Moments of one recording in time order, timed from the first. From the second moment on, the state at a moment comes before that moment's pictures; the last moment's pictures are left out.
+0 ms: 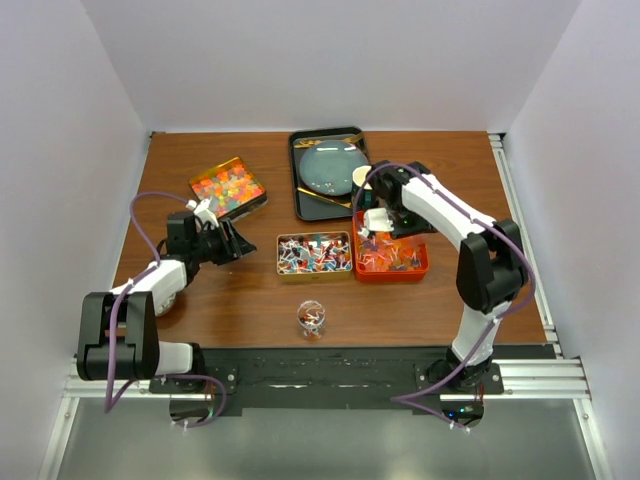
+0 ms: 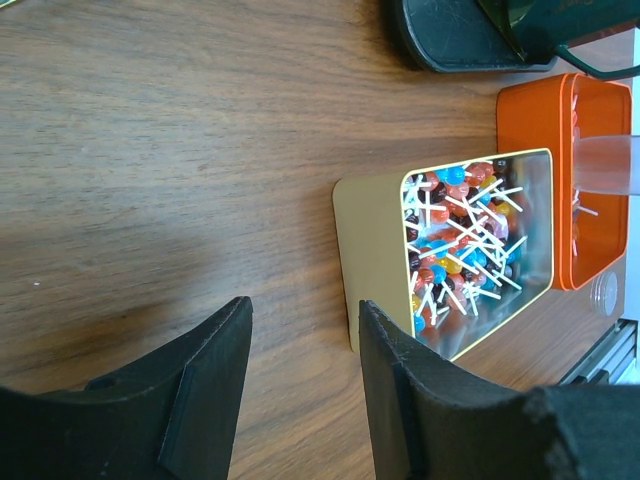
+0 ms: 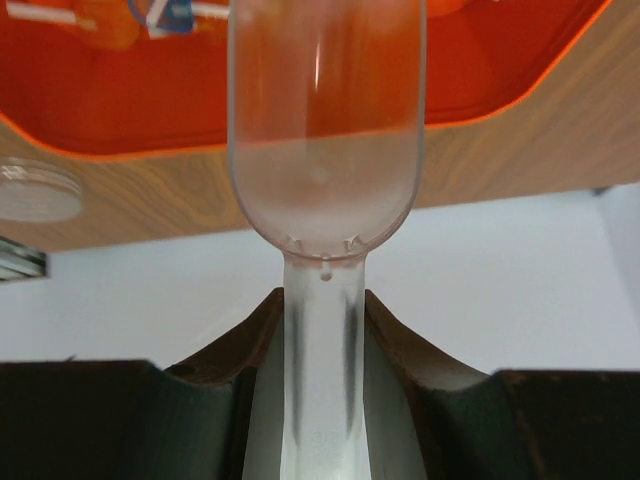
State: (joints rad) left arm 0.03 1.34 0.53 0.10 0.57 -0.43; right arm 0.47 1.84 1.51 -1.24 0.50 -1.18
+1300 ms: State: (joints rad) left arm 0.08 1.37 0.54 0.08 0.56 -0.43; right arm 0.53 2.12 1.73 -1.25 0.23 -0.58
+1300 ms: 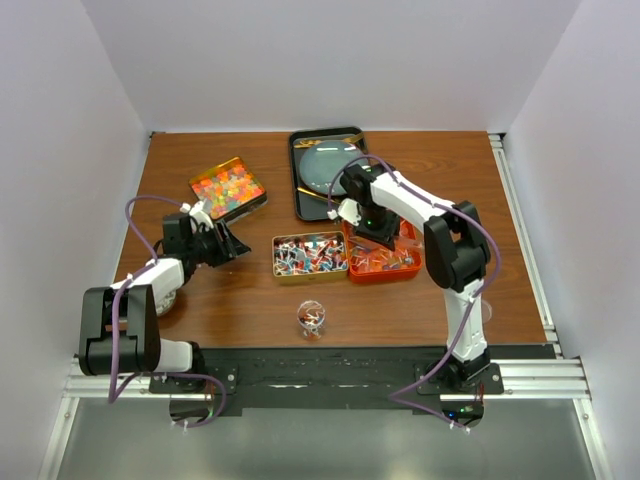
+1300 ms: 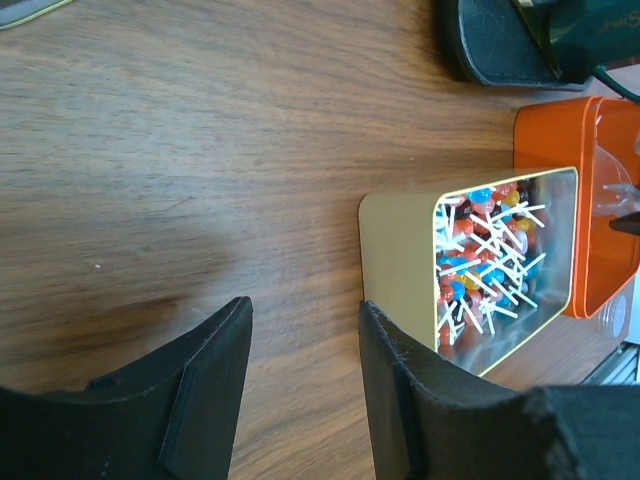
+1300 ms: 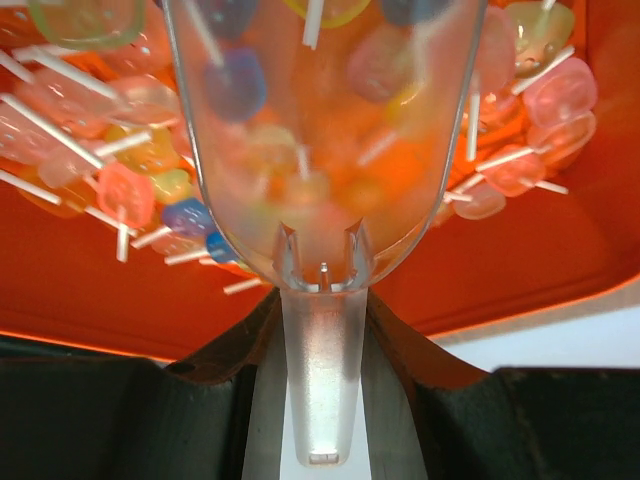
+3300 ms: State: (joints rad) left arm 0.08 1.37 0.58 0.04 0.55 -0.32; right arm 0.64 1.36 1.31 -1.08 -0.14 -0.90
